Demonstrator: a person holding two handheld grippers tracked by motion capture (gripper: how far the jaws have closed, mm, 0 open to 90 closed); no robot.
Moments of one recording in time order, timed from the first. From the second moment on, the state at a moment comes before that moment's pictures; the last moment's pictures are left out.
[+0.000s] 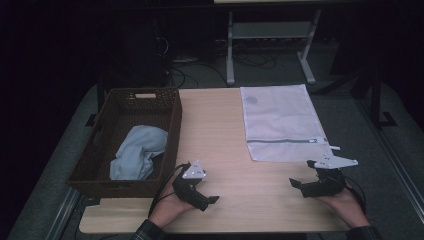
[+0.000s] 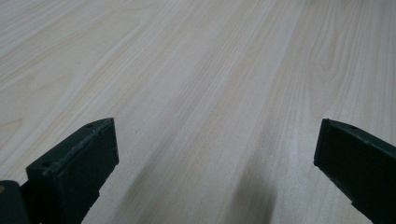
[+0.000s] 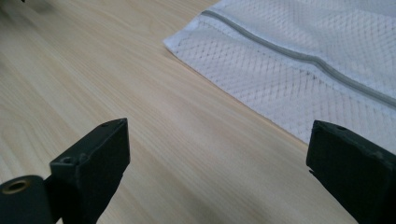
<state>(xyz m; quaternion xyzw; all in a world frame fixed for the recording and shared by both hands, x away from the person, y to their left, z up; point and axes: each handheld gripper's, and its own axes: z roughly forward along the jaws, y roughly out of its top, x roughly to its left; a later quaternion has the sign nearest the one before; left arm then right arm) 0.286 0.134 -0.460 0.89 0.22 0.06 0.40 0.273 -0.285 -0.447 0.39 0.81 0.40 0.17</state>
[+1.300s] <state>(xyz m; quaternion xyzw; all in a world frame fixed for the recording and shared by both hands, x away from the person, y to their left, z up) 0.288 0.136 -0.458 0.88 0.23 0.05 0.40 0.338 -0.270 -0.416 0.39 0.79 0.44 0.18</state>
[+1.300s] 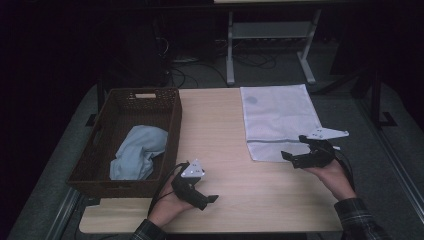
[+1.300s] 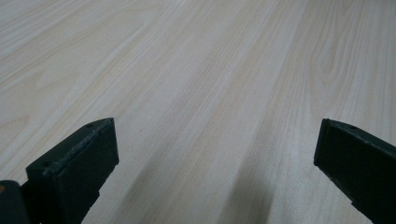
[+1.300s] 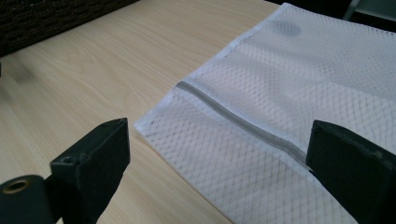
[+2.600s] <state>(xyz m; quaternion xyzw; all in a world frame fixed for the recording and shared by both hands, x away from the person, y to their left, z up) 0.288 0.136 -0.461 0.89 0.23 0.05 0.40 0.393 -0.265 -0.422 0.41 0.78 0.44 0.17</state>
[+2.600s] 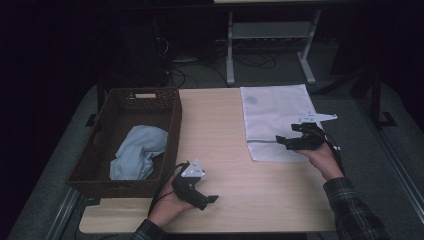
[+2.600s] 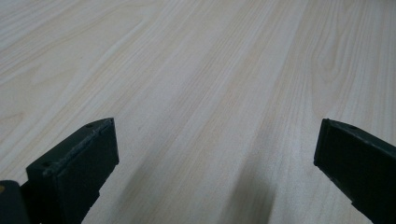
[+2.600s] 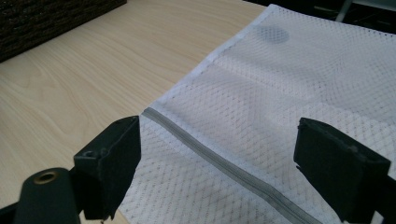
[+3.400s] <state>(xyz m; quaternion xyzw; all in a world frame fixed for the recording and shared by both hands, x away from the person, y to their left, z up) 0.289 0.137 -0.461 0.89 0.23 0.05 0.40 0.439 -0.262 -0.406 0.42 0.79 0.41 0.17</state>
